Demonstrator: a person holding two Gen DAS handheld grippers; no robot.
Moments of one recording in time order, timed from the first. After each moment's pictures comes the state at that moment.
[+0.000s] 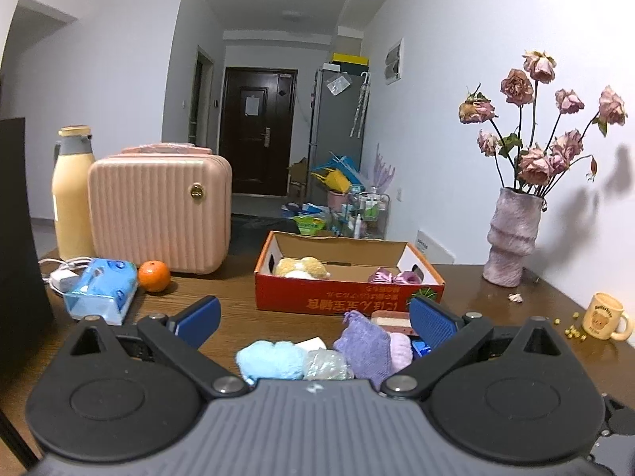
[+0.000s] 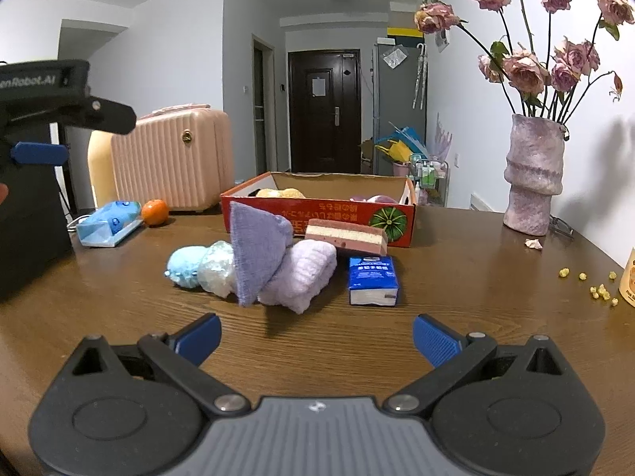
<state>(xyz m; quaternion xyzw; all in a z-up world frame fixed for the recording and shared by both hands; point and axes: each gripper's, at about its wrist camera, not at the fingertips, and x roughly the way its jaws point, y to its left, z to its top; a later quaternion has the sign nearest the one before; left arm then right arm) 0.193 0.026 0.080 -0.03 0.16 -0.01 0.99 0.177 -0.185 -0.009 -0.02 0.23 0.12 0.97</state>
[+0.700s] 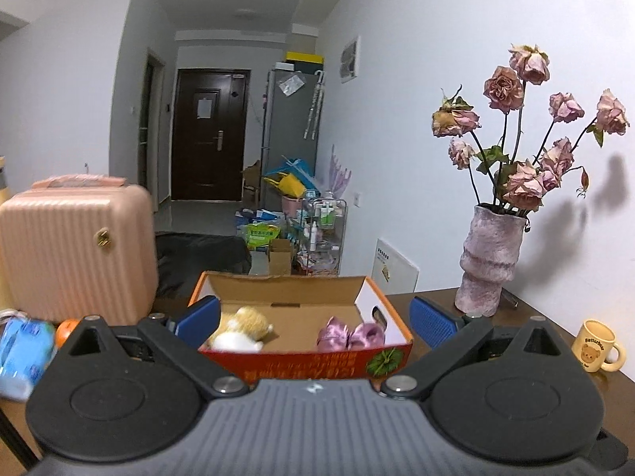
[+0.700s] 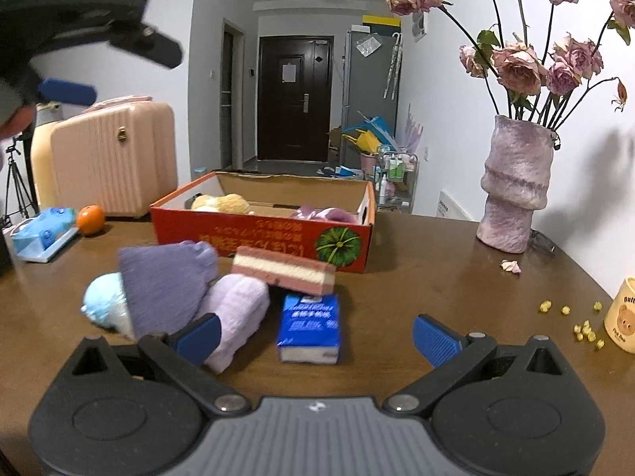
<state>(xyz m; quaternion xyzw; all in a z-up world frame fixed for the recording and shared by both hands) 0.323 -0.012 0.113 -0.03 0.16 -0.08 0.98 0.275 -0.205 0.006 -0.04 0.25 0.06 0.97</state>
